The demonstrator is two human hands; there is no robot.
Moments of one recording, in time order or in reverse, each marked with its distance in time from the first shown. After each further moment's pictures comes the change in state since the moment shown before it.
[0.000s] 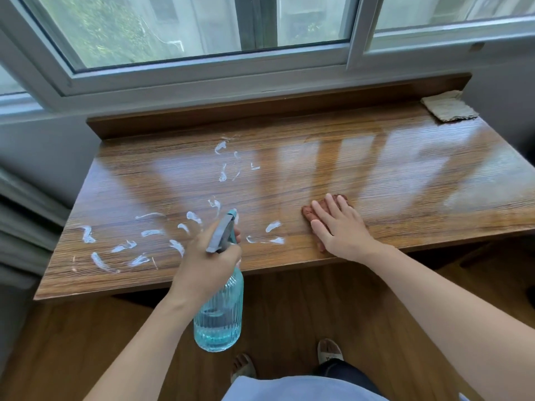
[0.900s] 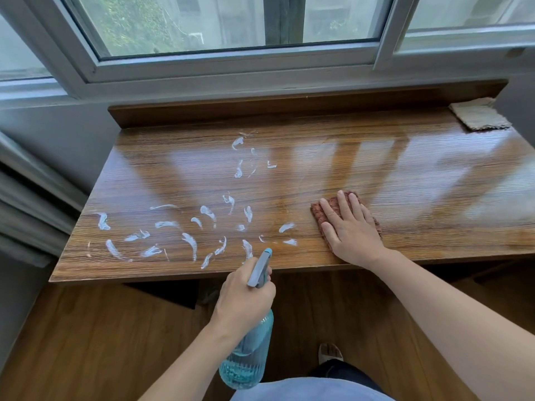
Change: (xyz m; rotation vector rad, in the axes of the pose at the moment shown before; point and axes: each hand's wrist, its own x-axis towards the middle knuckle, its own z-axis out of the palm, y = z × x) left_hand -0.024 -0.033 0.053 0.040 -0.068 -0.142; right_hand 0.014 -0.010 0.004 -0.147 0.069 -0.028
